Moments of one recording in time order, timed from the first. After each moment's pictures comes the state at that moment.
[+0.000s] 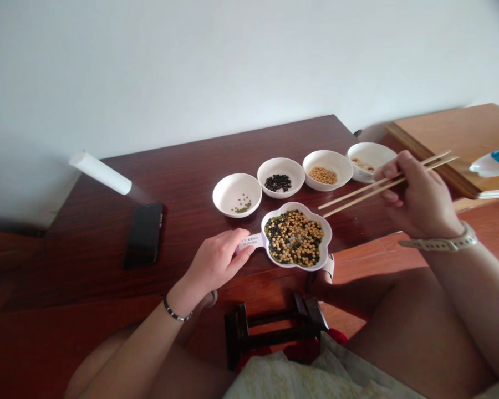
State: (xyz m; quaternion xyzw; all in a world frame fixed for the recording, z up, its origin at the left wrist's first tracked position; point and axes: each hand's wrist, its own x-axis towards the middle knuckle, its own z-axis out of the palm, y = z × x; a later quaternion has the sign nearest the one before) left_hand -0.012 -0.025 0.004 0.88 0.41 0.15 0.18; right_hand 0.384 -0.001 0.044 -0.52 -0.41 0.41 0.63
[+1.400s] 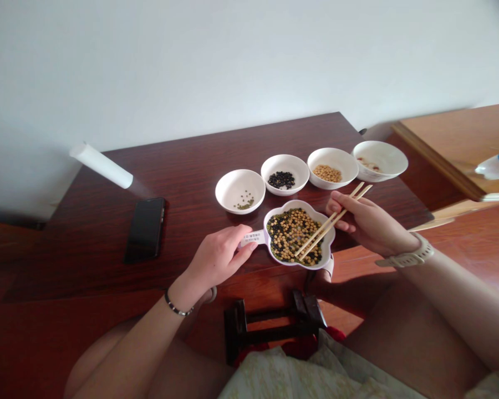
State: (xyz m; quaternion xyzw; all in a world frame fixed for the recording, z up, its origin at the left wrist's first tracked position) left_hand -0.013 -0.026 0.004 0.88 0.42 0.15 0.19; right_hand 0.329 -0.019 0.014 -0.52 -0.38 0.62 0.44
